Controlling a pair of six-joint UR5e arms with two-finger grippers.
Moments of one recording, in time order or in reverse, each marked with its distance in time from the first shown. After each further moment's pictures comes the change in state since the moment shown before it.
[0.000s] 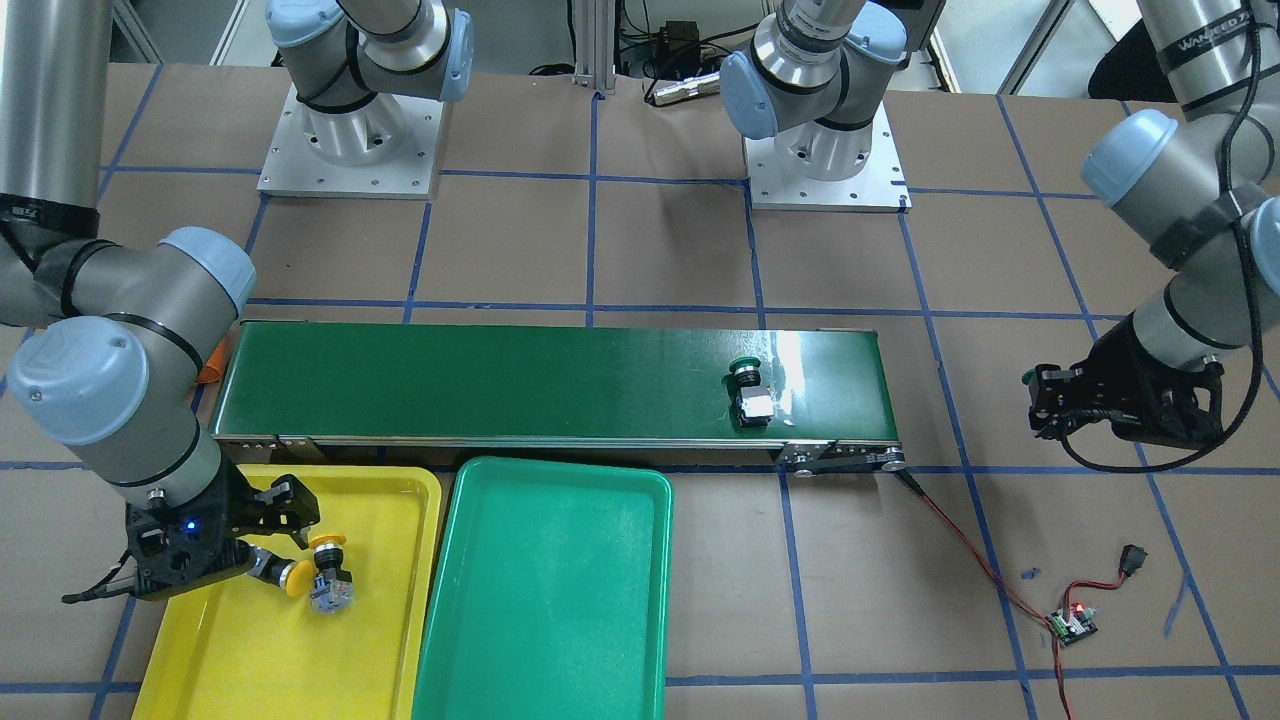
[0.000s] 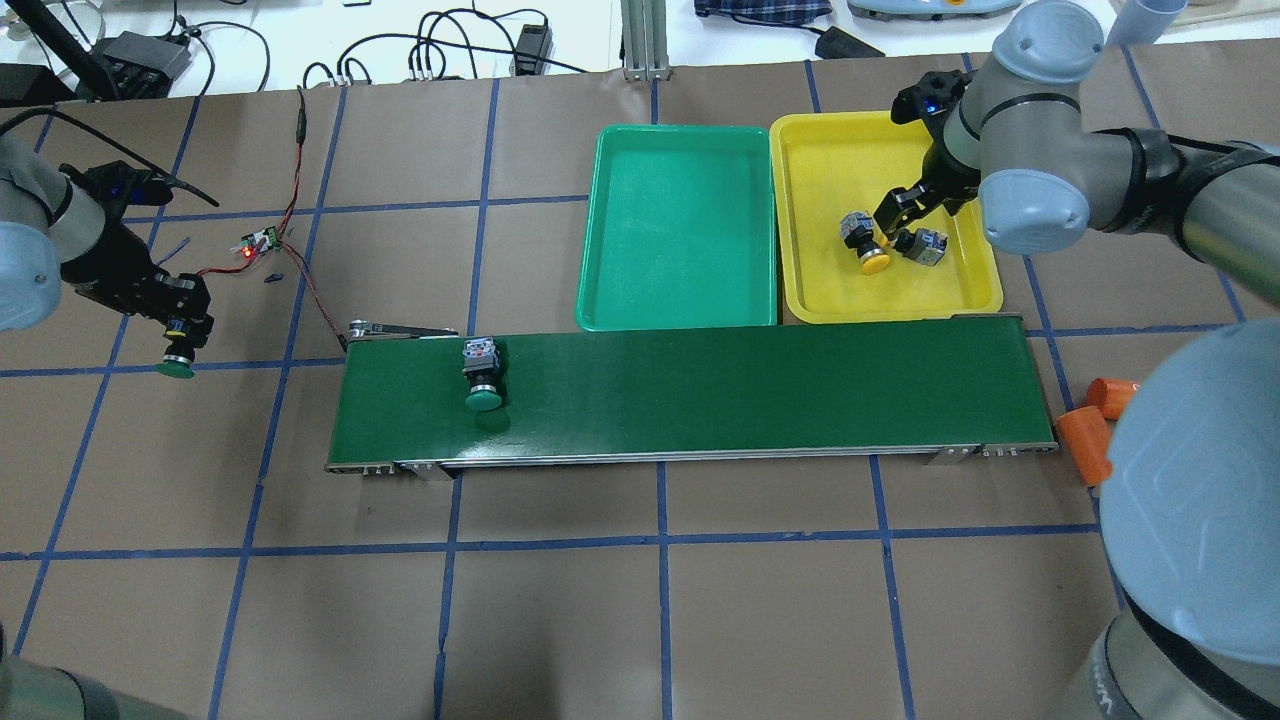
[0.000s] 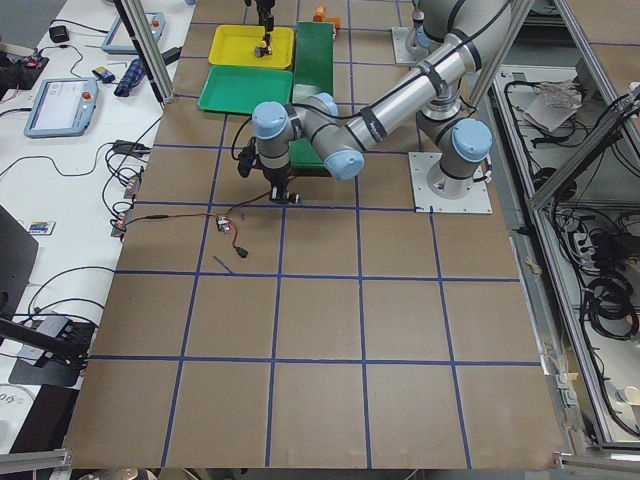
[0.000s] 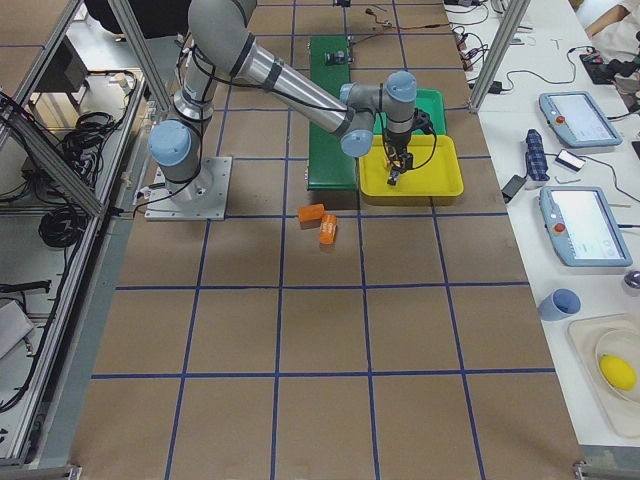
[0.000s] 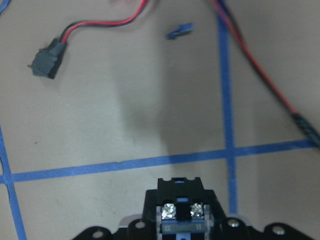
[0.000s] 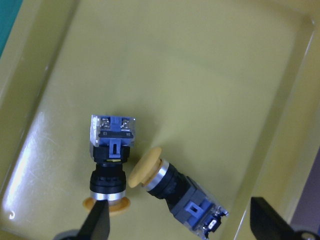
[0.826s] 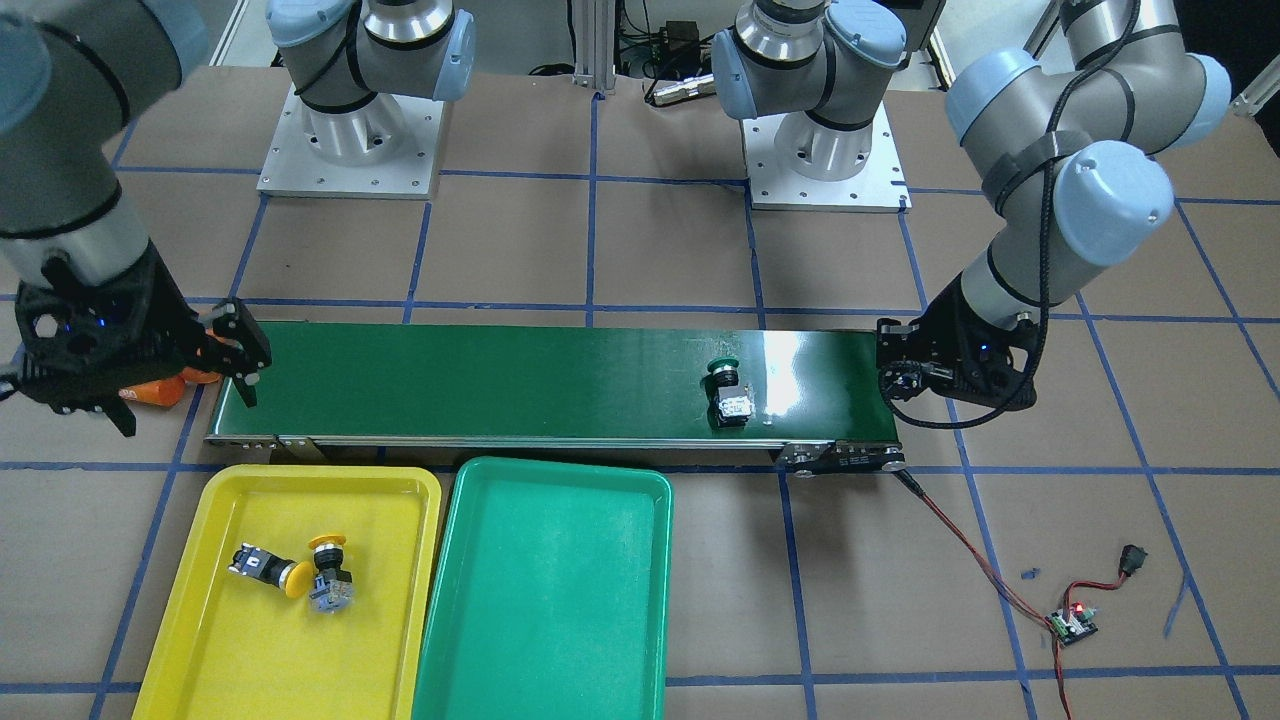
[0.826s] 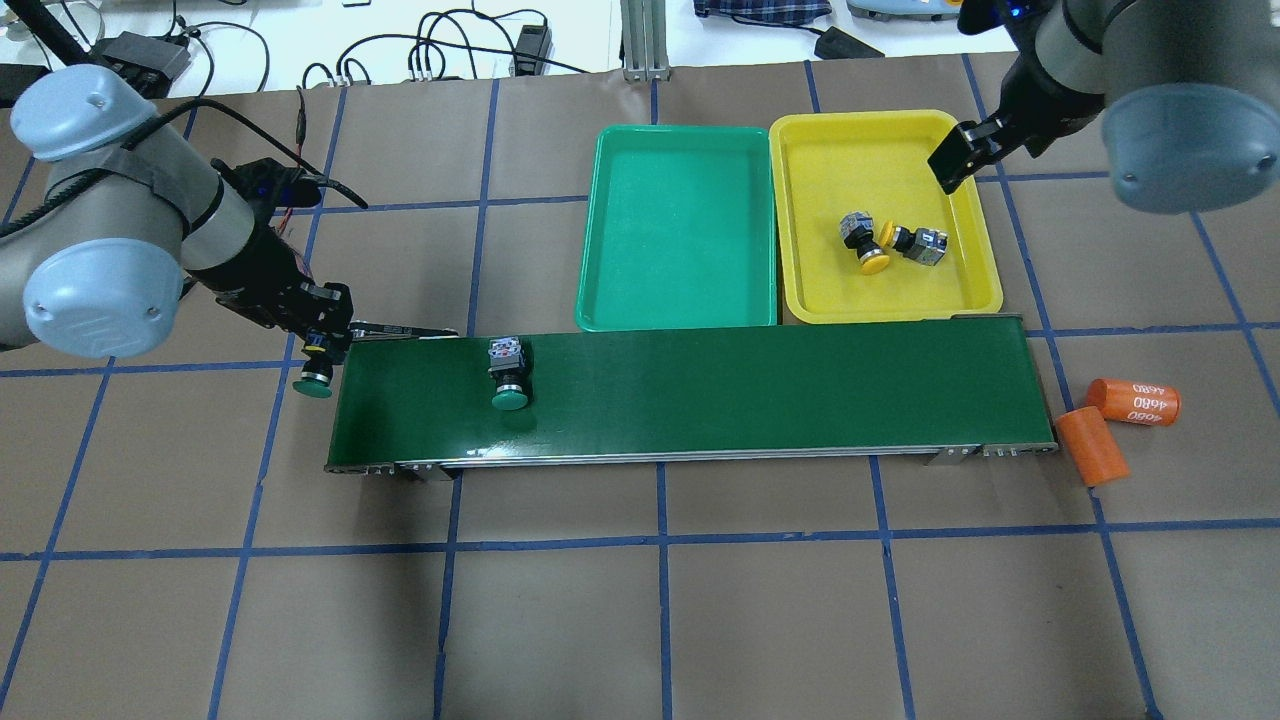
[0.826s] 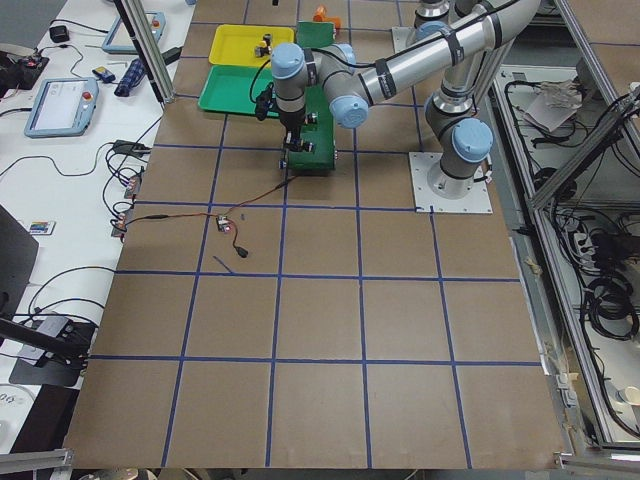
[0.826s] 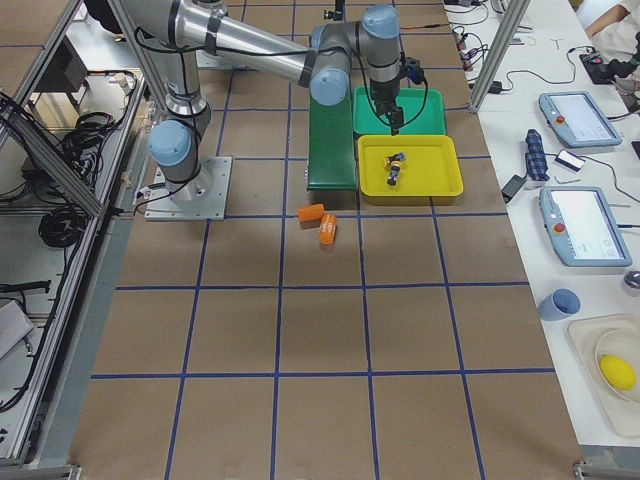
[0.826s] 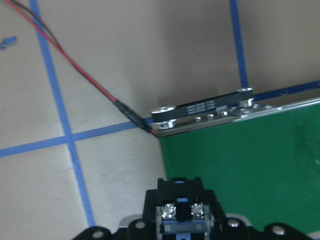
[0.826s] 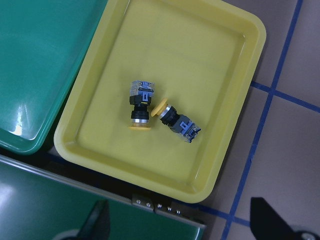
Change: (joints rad) left arm -0.238 0.084 -0.114 -0.032 -0.035 -0.197; right arm 0.000 -0.378 0.007 0.329 -0.031 0.000
